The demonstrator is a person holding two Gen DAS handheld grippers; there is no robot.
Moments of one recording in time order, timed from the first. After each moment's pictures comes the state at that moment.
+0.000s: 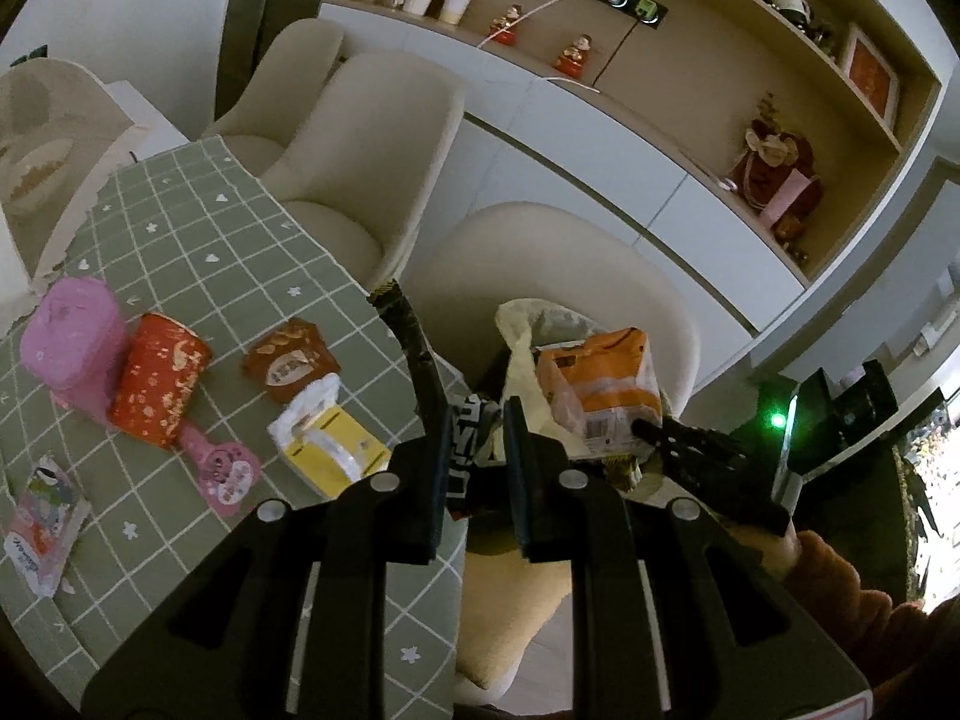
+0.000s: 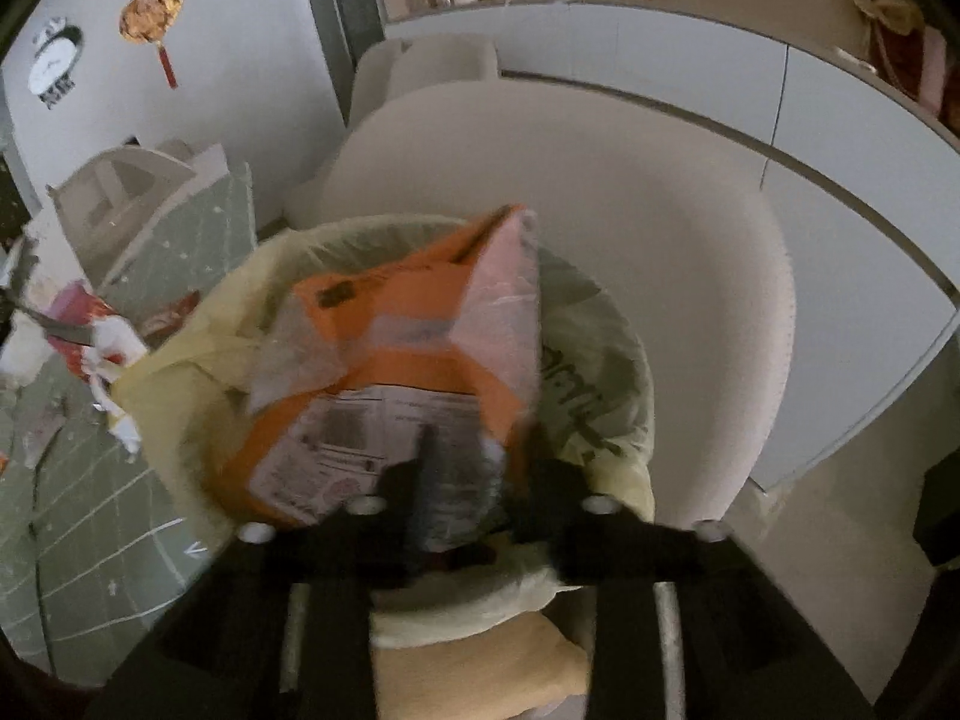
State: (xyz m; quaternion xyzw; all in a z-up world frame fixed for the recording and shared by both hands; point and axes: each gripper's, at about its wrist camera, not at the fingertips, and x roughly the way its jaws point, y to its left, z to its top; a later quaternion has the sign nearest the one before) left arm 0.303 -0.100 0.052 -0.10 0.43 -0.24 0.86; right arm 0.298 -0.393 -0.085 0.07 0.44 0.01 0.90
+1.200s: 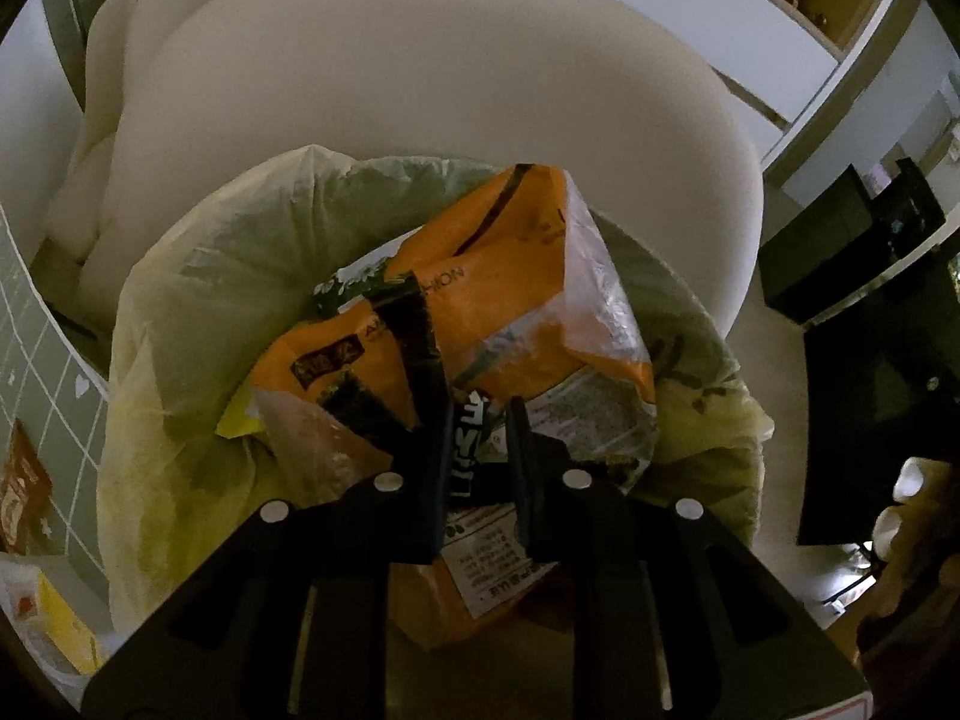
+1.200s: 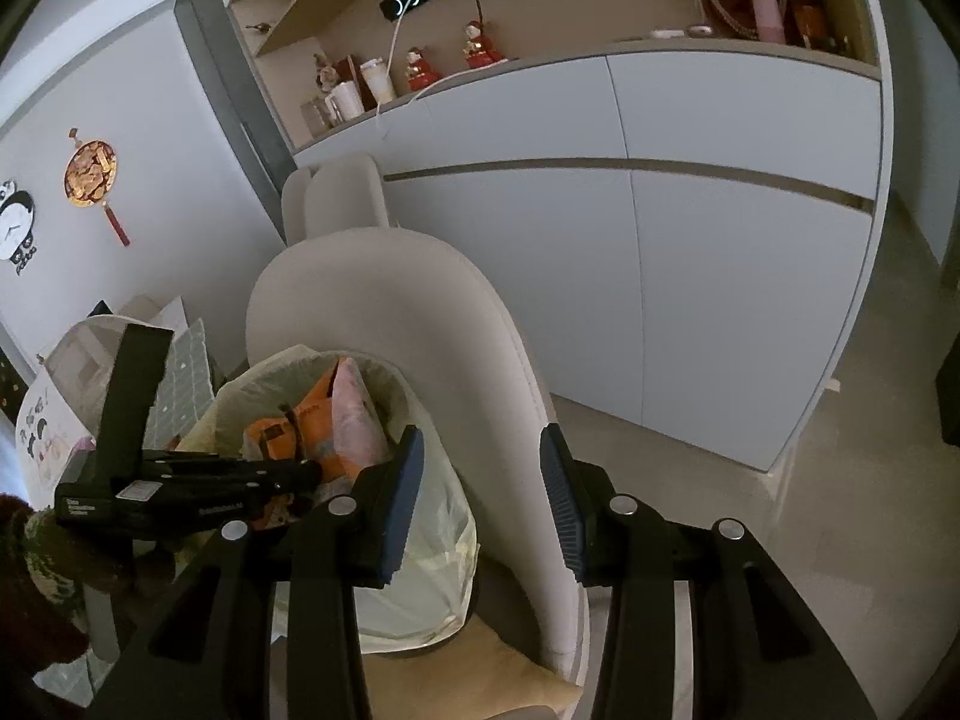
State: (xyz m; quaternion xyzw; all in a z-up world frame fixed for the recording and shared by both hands) left arm 0.382 -0.353 -0.085 0.10 0.54 -0.30 0.78; right arm 0.234 -0.508 -0.056 0.20 0.35 -0.07 0.92
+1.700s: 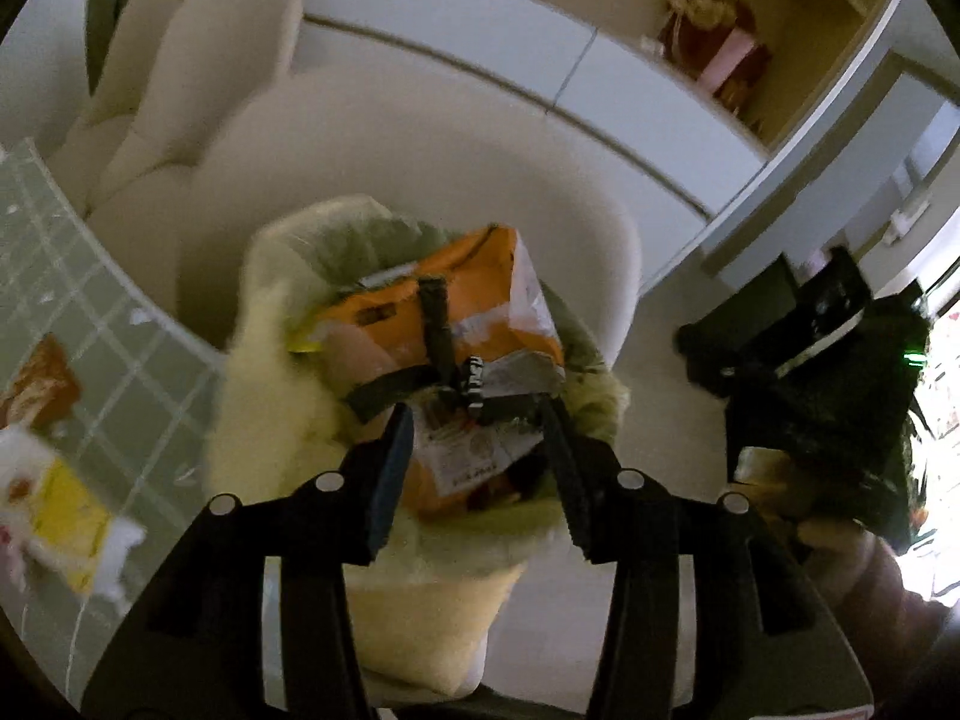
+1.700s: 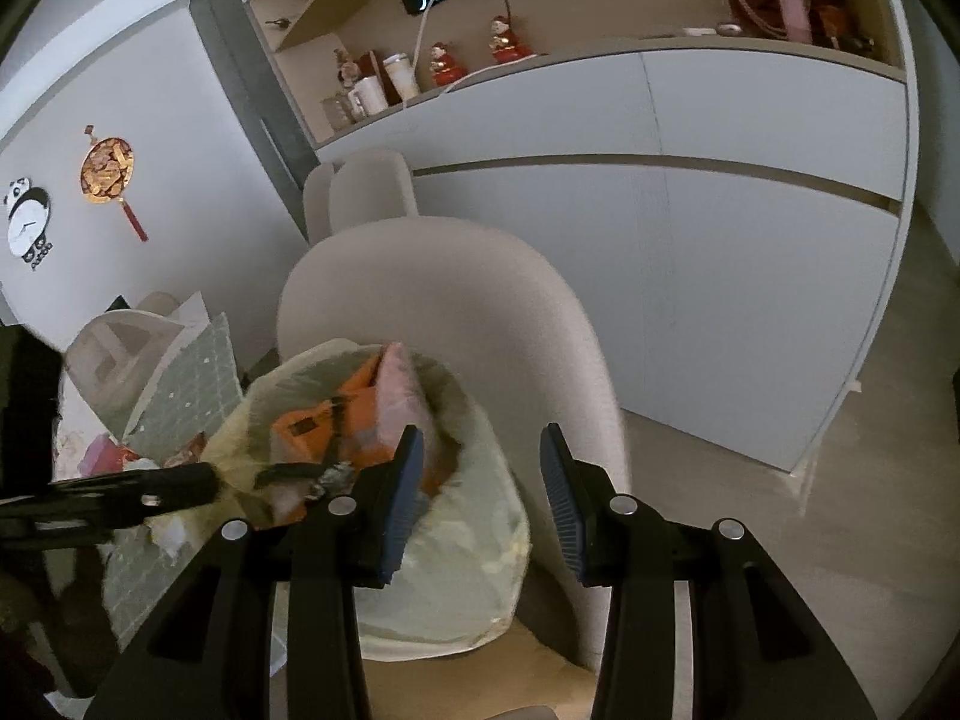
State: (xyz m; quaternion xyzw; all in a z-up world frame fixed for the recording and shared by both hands) left arm 0.329 -0.256 -0.010 -0.03 0.48 -0.34 0.81; right arm 0.246 -0.478 -0.054 0.20 0.34 -0.04 0.92
